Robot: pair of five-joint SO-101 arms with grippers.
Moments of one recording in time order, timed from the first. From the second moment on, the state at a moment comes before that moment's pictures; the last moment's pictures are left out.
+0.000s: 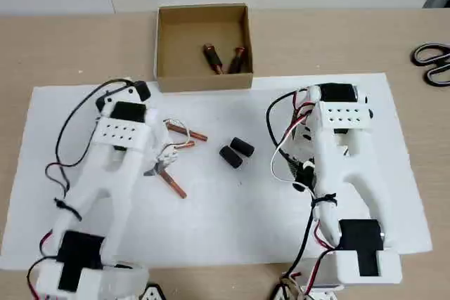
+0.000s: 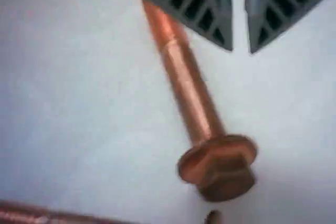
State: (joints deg) left arm 6.1 -4.4 24.0 83.0 41.3; right arm -3.5 -1.5 12.0 97.8 -38.1
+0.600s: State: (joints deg) left arm 6.2 -2.8 24.0 80.6 41.6; right arm -3.5 -1.5 12.0 97.8 -38.1
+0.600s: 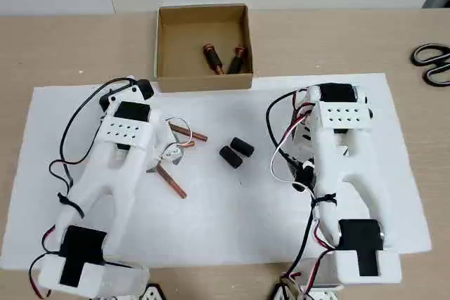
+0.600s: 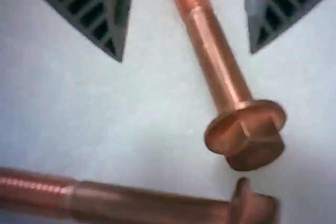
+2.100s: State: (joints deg) left arm 3.7 -3.6 38.9 64.4 41.9; right arm -3.5 -1.5 12.0 97.8 -38.1
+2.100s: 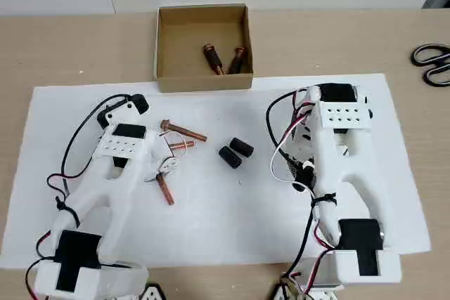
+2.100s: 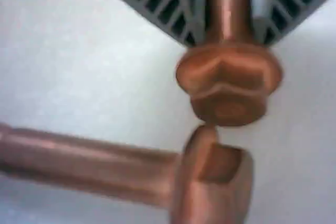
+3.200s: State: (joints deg) left arm 6.7 -3.6 -13.2 99.3 41.7; right arm -14.8 -17.1 1.9 98.1 -24.7
